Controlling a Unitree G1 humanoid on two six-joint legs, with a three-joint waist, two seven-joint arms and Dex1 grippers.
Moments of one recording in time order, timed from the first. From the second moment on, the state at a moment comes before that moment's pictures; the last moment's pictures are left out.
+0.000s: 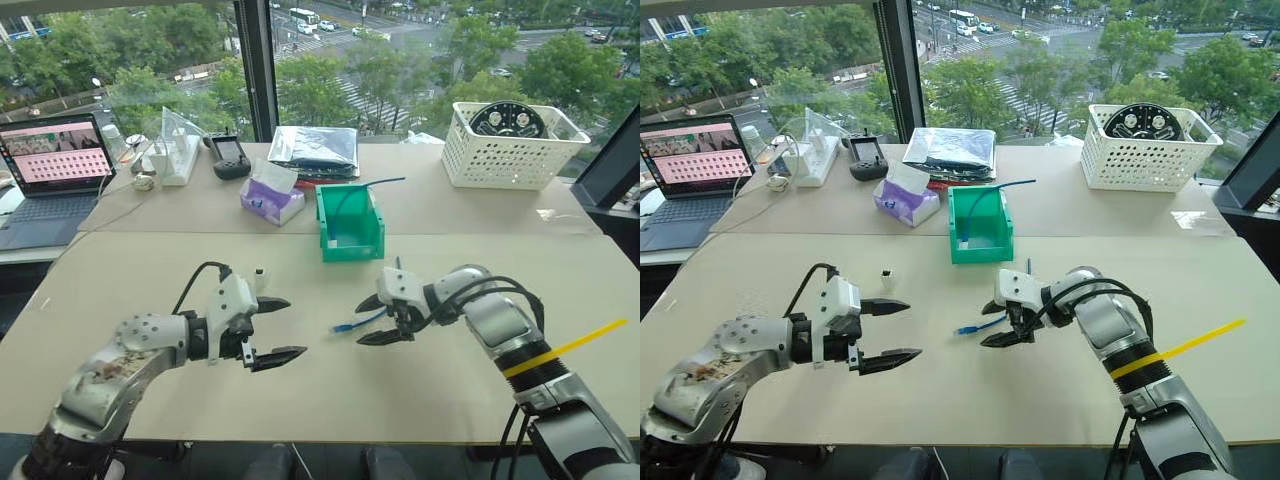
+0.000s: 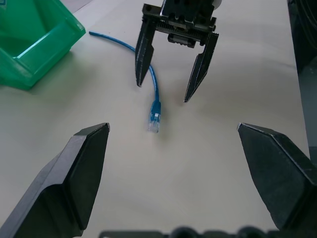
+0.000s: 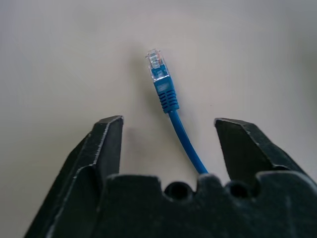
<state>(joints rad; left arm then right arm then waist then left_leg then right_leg) -0.20 0.75 -0.08 -0.45 -0.50 0.53 -0.92 -0.63 -0.60 0.30 0.10 0.06 0.33 1.32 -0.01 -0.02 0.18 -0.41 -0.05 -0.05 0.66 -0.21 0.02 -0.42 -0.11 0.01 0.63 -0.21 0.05</state>
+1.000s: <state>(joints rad) -0.39 0.40 -0.34 0.15 -0.16 0.08 -1.02 -0.38 -0.84 -0.03 -0.37 0.44 0.86 1.04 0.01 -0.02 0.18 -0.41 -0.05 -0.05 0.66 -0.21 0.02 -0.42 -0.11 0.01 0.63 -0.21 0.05</state>
